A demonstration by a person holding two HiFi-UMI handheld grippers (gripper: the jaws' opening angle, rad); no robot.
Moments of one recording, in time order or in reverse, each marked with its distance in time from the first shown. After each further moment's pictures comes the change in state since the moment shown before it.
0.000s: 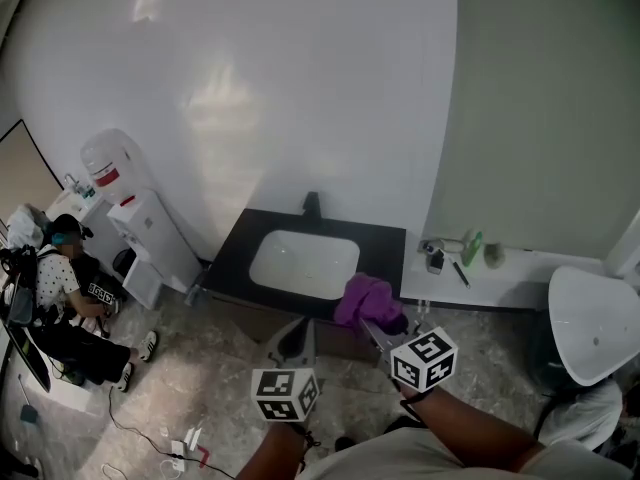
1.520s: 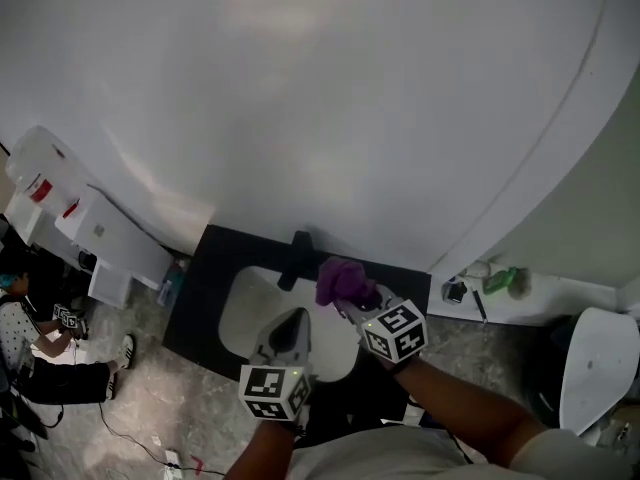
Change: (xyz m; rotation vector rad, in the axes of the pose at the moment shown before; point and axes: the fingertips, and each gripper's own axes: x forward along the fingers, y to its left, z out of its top) left arm 0.426 0.184 0.012 -0.081 0.132 -0.010; right arm 0.396 -0.330 -0.048 0.062 0.291 0.054
